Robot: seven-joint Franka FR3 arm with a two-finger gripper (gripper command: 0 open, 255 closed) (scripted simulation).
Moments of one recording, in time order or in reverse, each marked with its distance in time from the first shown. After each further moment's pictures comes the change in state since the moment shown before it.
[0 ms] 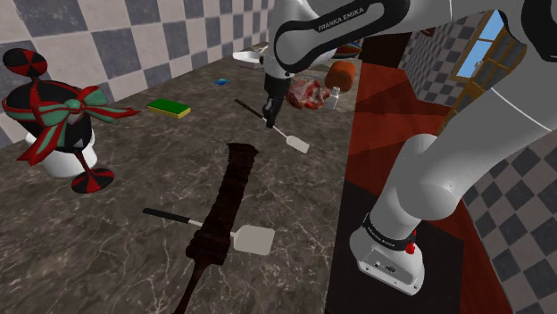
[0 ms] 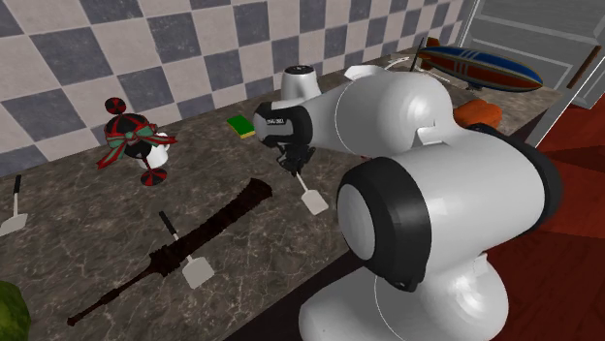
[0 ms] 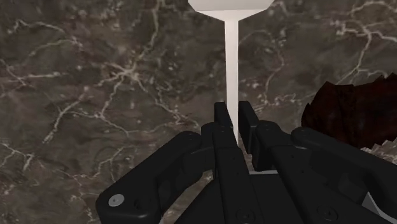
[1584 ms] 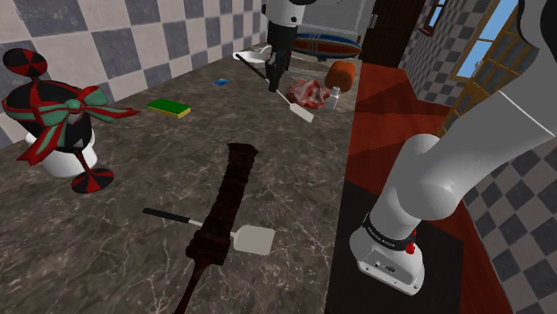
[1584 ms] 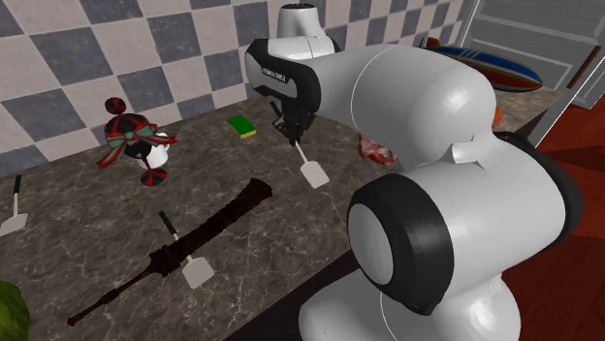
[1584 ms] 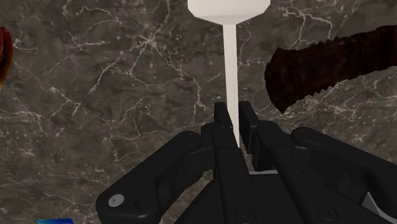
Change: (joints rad) arm 0.004 -0.062 0.019 0.271 0.003 -0.332 0.010
